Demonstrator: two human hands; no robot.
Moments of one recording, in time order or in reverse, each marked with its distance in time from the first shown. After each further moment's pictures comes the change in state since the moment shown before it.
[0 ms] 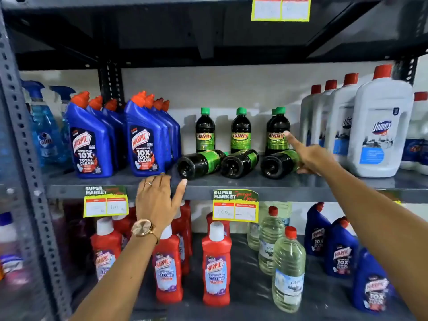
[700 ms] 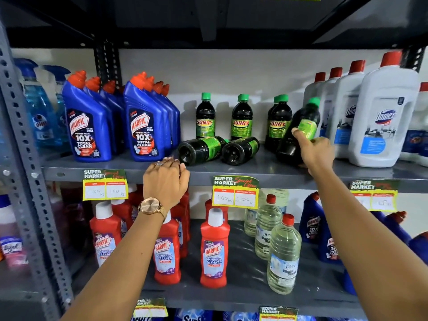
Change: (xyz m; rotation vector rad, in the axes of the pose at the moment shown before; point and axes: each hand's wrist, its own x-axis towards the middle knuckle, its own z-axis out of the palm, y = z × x) left_hand 0.007 0.016 -0.004 0.086 0.076 0.056; right_hand -0.002 0.015 0.028 0.361 0.294 -0.044
